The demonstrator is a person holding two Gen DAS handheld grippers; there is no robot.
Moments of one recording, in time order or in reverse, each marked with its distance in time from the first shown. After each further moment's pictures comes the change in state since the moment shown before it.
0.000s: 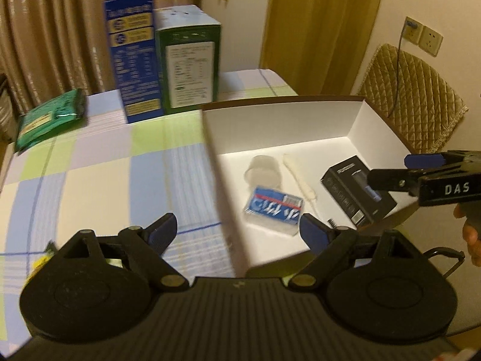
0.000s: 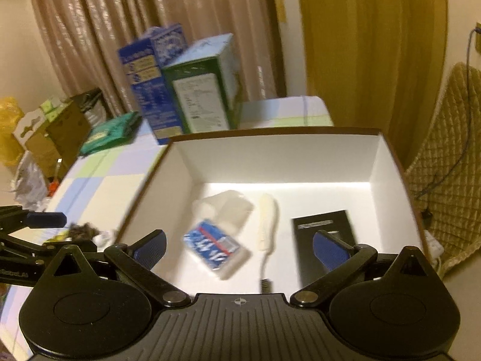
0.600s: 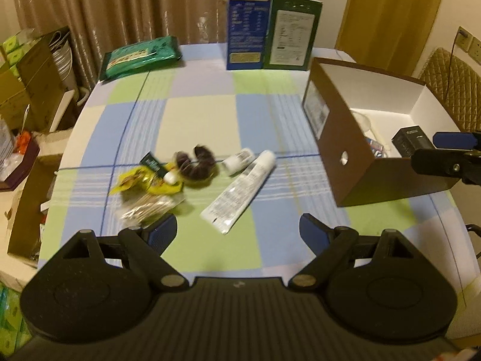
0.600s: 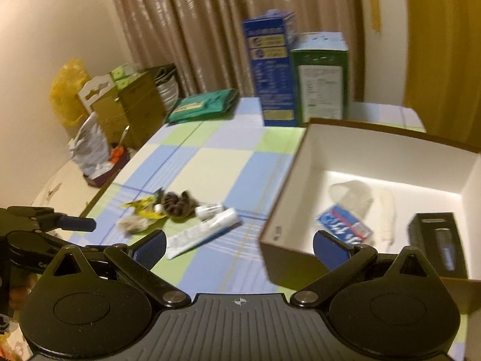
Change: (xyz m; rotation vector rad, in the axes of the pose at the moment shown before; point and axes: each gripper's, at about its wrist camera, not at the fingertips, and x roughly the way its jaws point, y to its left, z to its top) left arm -0.066 0.110 -0.101 -0.145 0.069 0.153; right arm 0.009 0.139 -0.037 -0.169 0.035 0.203
